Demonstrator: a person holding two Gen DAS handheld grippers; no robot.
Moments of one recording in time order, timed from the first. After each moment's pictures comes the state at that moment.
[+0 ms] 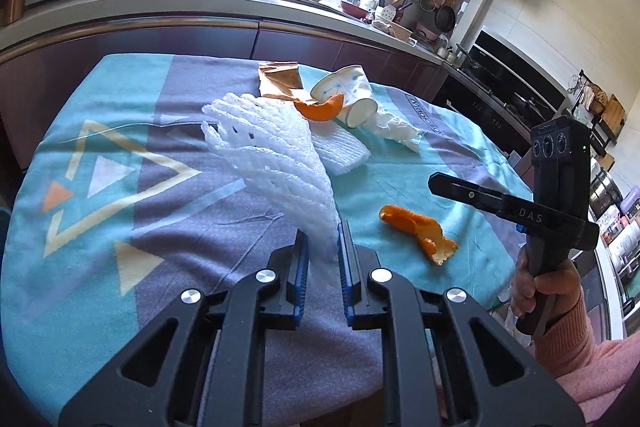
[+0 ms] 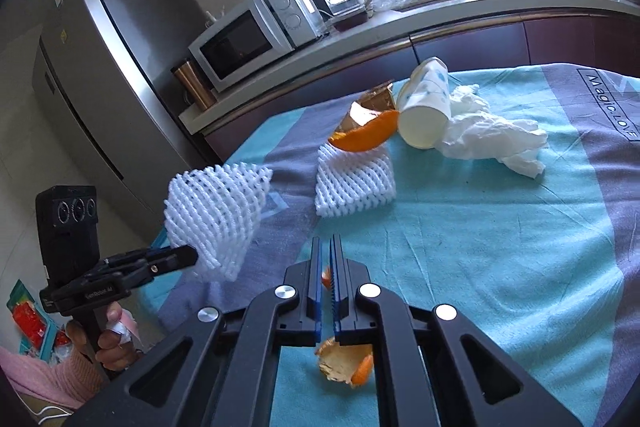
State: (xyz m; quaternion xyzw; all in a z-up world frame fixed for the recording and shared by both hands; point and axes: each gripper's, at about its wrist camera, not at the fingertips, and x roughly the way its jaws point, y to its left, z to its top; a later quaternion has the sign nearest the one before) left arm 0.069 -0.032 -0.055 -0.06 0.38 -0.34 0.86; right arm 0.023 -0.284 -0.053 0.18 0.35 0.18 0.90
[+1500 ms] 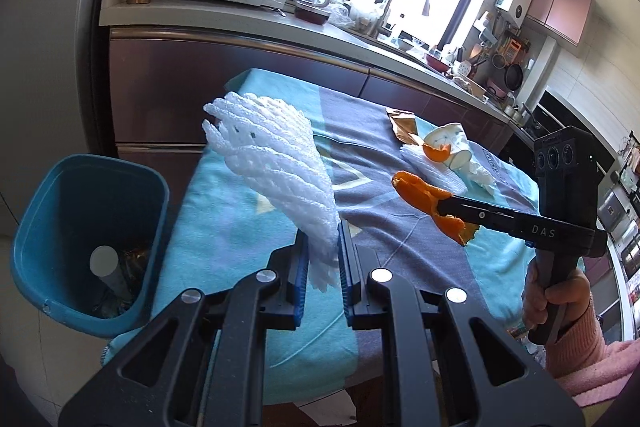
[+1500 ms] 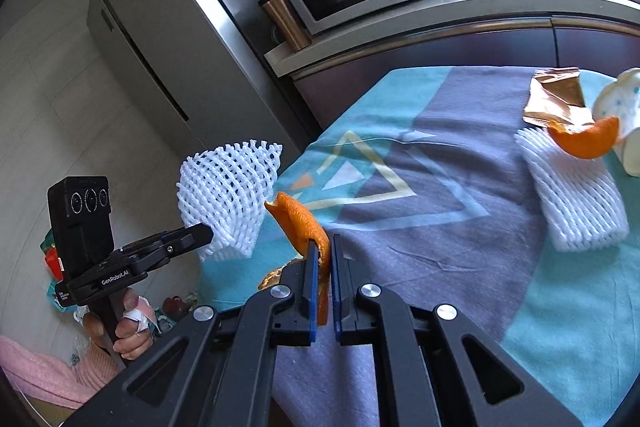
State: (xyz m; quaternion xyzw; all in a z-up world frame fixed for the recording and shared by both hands) left arm 0.029 0.130 -0.042 -0.11 0.34 -0.20 0.91; right arm 0.085 -0.146 -0.045 0.13 0.38 0.34 0.85
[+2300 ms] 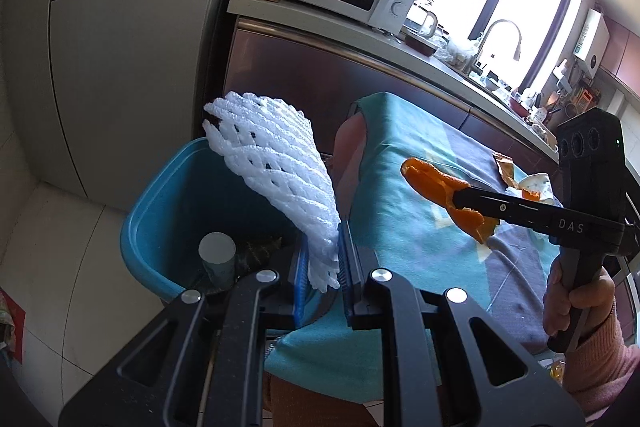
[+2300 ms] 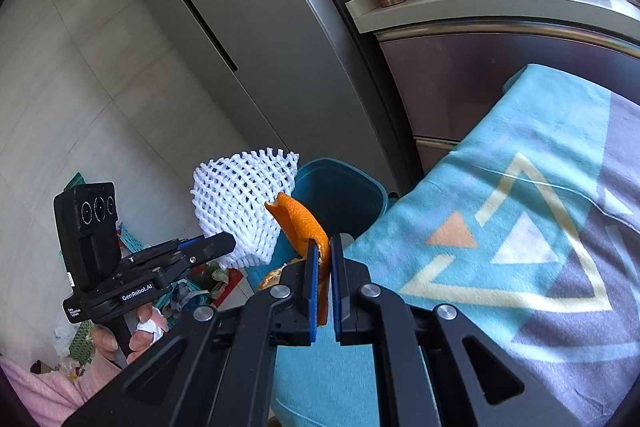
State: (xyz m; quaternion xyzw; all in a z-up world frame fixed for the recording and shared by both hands) left arm 0.024 0.264 -0.058 -0.16 0.34 -0.05 0.92; right arm 0.136 0.009 -0.038 0.07 0.41 0.44 0.80
